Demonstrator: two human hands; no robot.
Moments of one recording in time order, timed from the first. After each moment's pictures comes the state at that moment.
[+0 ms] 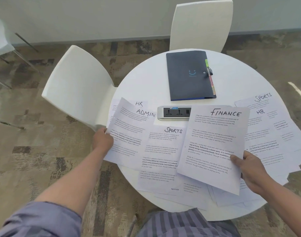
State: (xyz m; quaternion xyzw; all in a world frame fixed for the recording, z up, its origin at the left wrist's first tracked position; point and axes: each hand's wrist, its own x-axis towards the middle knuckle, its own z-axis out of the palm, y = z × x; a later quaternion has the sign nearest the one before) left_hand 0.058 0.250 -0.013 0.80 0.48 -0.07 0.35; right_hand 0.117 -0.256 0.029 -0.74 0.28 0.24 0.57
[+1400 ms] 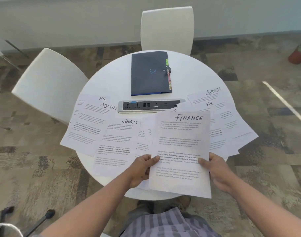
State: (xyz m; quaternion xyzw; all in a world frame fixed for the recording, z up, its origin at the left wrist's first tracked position) left_hand 0.013 -0.123 0.028 0.53 0.33 -0.30 0.72; right_hand 0.090 -0.407 0.038 -0.66 0.21 0.36 0.63
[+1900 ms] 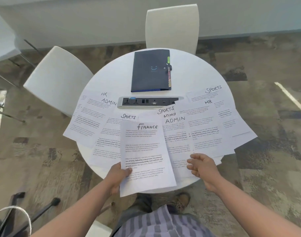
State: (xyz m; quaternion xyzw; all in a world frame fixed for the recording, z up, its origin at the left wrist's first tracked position) left_hand -0.057 -0.106 -0.009 0.58 0.49 -0.19 0.63; right_hand 0.083 -0.423 0.006 -0.69 0.22 0.36 0.59
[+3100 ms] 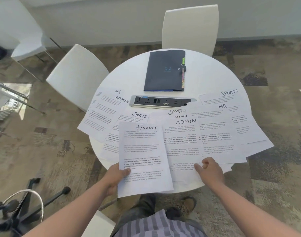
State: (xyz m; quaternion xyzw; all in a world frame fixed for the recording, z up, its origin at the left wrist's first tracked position) left_hand -0.083 -0.095 0.009 0.57 0.50 -0.17 0.63; right_hand 0.087 -0.425 -0.024 -0.88 0.07 0.33 0.33
